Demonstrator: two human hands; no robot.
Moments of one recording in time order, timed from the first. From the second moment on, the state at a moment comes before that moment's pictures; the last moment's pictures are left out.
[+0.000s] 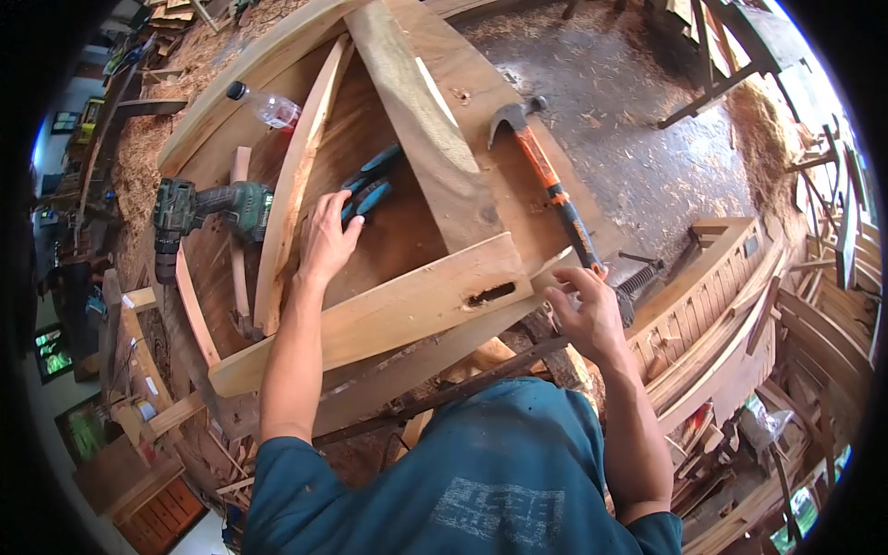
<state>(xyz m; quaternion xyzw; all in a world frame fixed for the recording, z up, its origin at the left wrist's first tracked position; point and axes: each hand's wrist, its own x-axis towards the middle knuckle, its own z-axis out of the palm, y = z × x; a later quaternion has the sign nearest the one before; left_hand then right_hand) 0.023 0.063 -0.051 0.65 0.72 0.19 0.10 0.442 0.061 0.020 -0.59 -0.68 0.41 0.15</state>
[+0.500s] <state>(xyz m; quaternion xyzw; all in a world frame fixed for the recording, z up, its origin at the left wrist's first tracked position) 0.140 0.047 0.072 0.53 0.38 0.56 0.52 0.436 0.066 0.077 -0.54 -0.61 0.51 0.27</state>
